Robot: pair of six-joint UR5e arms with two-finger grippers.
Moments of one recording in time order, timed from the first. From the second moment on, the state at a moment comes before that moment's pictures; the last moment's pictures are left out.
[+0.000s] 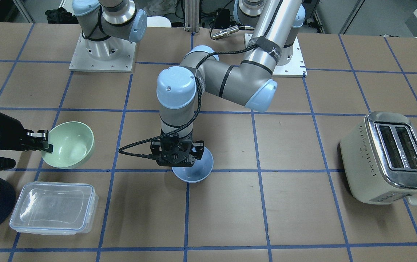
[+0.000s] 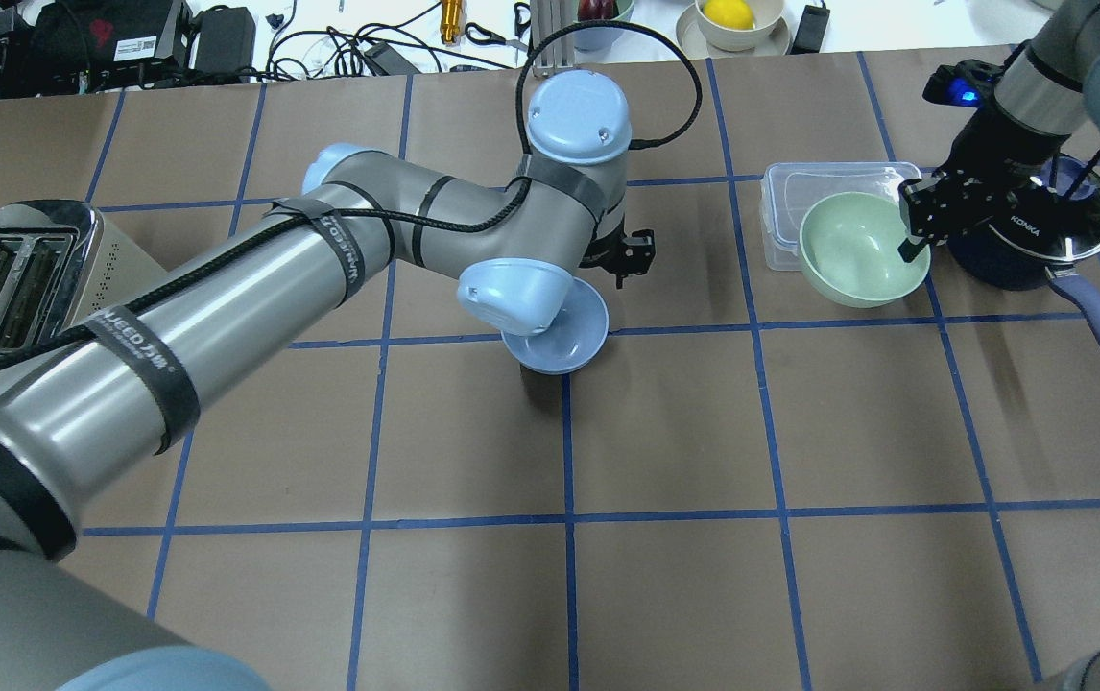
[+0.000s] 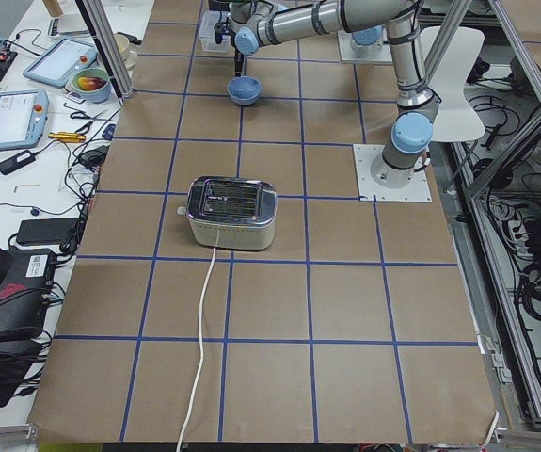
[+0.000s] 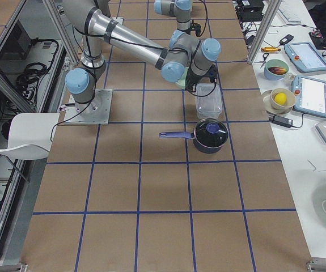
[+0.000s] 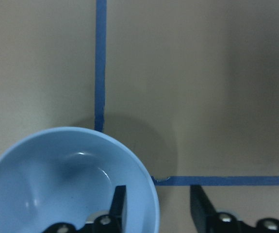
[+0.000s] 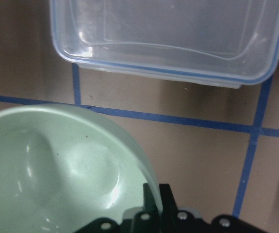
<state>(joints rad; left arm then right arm) -1.98 -2.04 -1.54 -1.00 1.59 -0.38 1.28 -1.28 1.58 -1.64 -1.40 -0.38</state>
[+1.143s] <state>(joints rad) -1.52 -1.59 -1.55 -1.52 1.58 0.14 1.76 -1.13 1.55 -1.88 -1.29 0.19</state>
